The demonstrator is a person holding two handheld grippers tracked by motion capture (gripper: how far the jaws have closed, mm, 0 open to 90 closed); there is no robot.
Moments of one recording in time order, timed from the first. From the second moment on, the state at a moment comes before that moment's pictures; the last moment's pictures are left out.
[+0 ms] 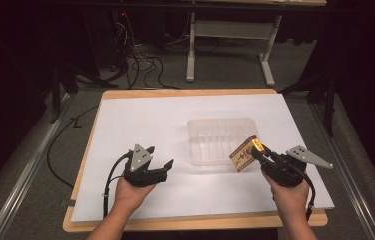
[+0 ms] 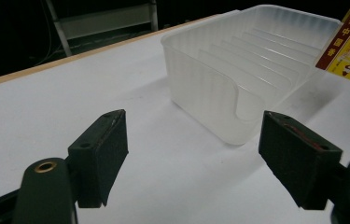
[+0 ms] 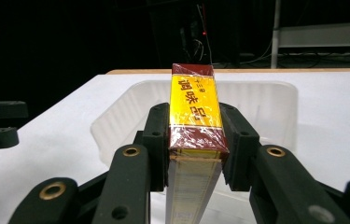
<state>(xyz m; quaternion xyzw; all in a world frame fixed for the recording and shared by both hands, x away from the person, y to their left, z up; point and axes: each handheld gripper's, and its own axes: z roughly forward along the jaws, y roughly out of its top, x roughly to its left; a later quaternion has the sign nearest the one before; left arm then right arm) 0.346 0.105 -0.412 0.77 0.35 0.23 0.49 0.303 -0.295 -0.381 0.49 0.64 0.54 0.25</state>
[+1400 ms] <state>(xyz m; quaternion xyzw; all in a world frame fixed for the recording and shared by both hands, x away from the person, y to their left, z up) 0.330 0.125 -0.420 0.78 0.33 0.23 0.48 0.333 -0.302 -0.361 0.54 0.59 0.50 0.35</state>
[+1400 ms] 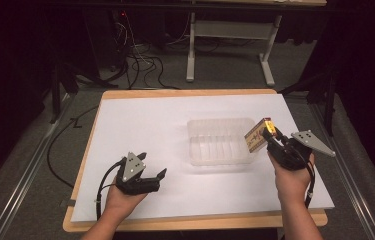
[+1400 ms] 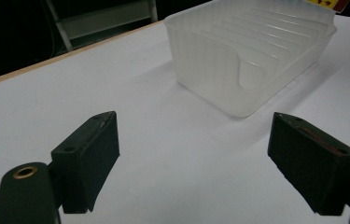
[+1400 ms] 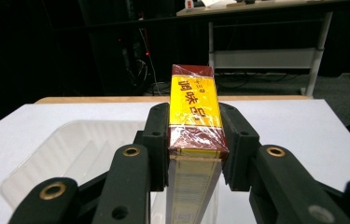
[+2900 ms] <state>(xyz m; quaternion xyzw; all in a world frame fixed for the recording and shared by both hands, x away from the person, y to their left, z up) 0.329 0.124 -0.421 0.79 0.32 0.23 0.48 0.388 -0.283 -0.368 0.56 0.60 0.43 0.39</state>
